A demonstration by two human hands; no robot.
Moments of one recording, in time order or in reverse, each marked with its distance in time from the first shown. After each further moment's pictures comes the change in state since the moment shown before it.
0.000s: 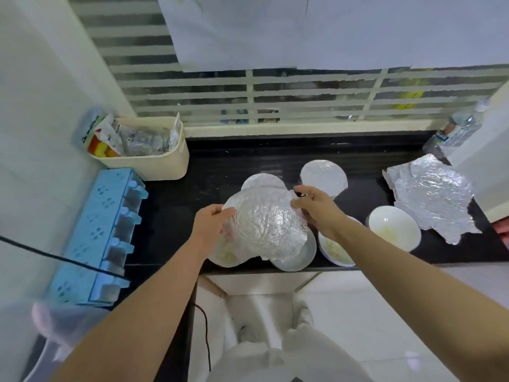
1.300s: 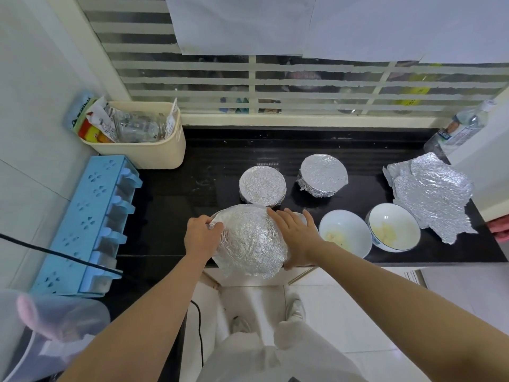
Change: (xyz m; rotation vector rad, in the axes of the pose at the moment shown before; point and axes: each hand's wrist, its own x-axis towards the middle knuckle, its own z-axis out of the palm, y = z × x) left_hand 0.018 -0.063 -0.001 0.516 0.198 0.066; right_hand -0.001 0.068 0.018 -1.651 -0.285 -0.356
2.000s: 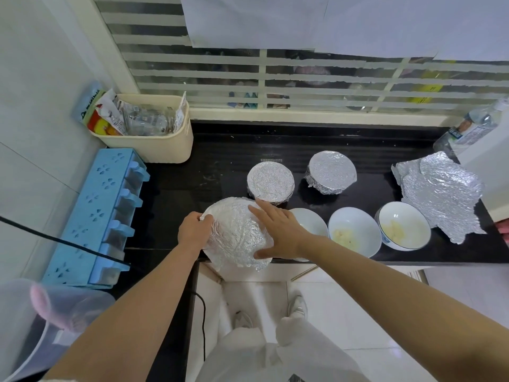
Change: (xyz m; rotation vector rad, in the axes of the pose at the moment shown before) left_hand 0.011 -0.014 -0.024 -0.154 -0.041 -0.172; right_hand 0.021 -0.038 -0.010 0.205 0.107 -0.186
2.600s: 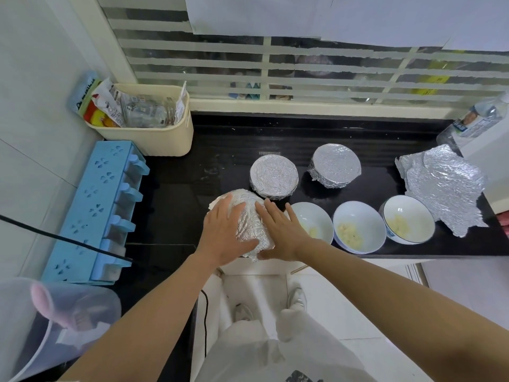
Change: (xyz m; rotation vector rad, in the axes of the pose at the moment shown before) left_hand -0.031 -0.003 0.021 0.707 -0.139 0.702; right_hand 0.005 -0.008 0.025 -0.121 -0.051 0.130
